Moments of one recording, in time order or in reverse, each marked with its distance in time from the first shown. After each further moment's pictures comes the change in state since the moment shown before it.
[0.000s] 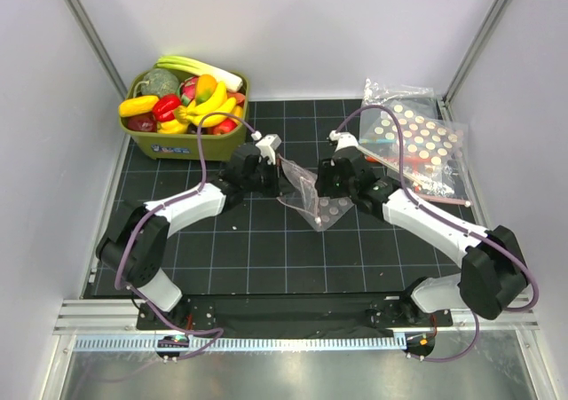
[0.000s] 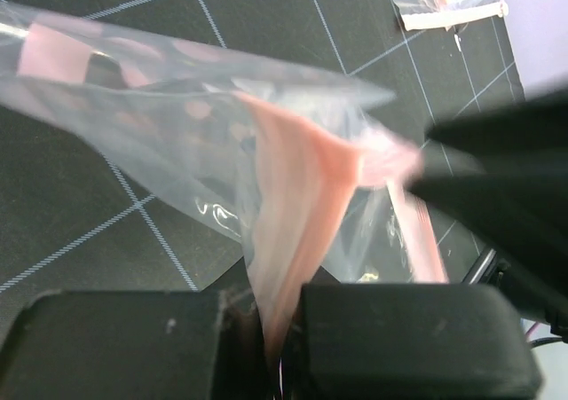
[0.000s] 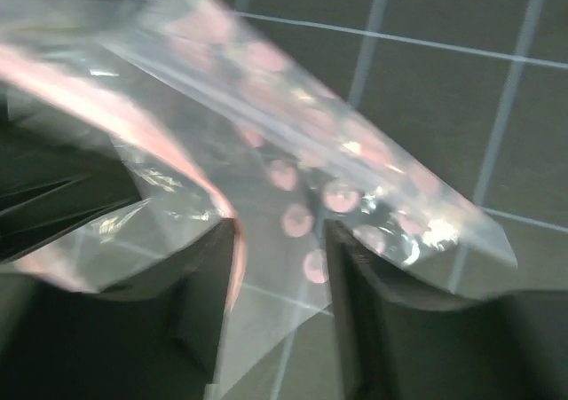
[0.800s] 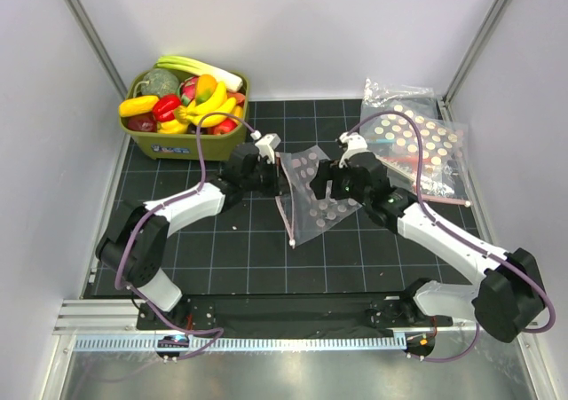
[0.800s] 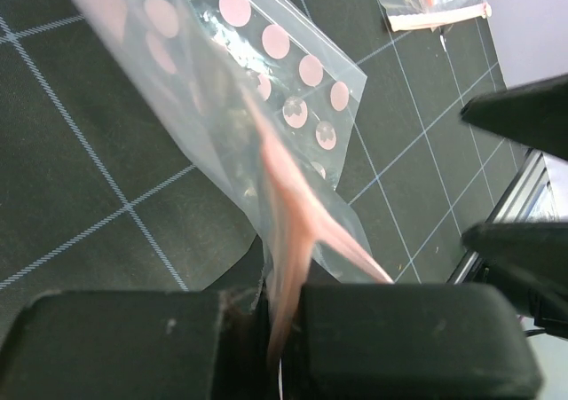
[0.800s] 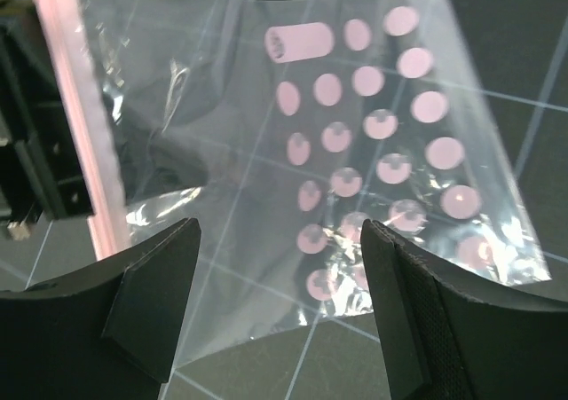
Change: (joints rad) left arm 0.009 0.000 -0.001 0.013 0.034 -0.016; right arm -0.053 -0.150 -0.115 0.122 -0.083 -0.029
